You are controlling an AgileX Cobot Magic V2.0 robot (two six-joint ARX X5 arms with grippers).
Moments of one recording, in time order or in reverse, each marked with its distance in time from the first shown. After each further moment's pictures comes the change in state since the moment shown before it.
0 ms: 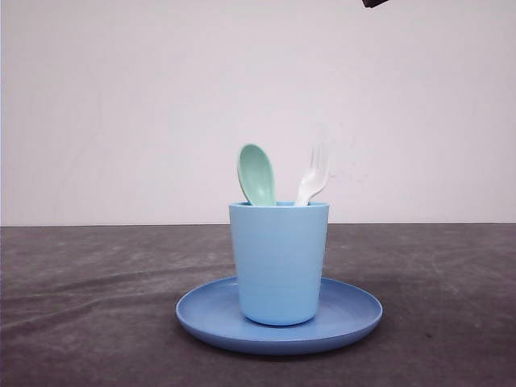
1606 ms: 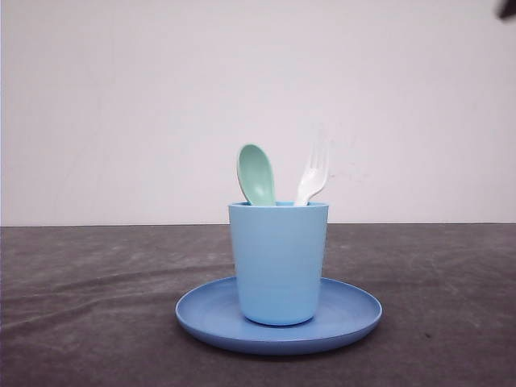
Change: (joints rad) left arm 0.000 0.000 0.000 0.000 0.000 0.000; right arm -0.711 -0.288 -0.290 0.226 -0.343 -0.216
